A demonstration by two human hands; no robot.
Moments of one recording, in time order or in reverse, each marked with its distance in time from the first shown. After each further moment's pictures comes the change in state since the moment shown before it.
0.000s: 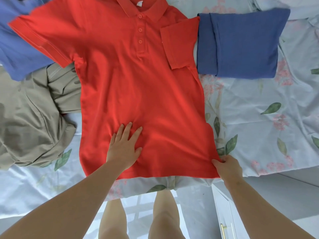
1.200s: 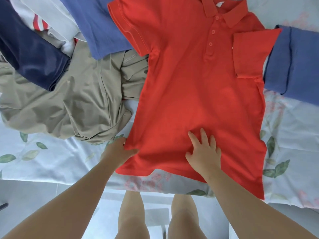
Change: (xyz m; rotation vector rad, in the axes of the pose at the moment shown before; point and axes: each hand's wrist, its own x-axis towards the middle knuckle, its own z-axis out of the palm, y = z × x) left_hand -0.049 -0.154 0.011 -0.643 -0.114 -0.561; right_hand -0.091 -0.133 0.124 -0.785 -0.025 -0.724
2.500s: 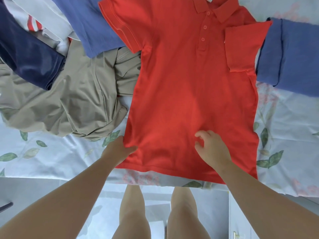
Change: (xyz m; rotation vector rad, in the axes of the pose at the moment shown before) left_hand -0.014 0.014 0.003 0.059 -0.047 -0.023; right_hand -0.003 0.042 -0.012 0.287 0.155 -0.124
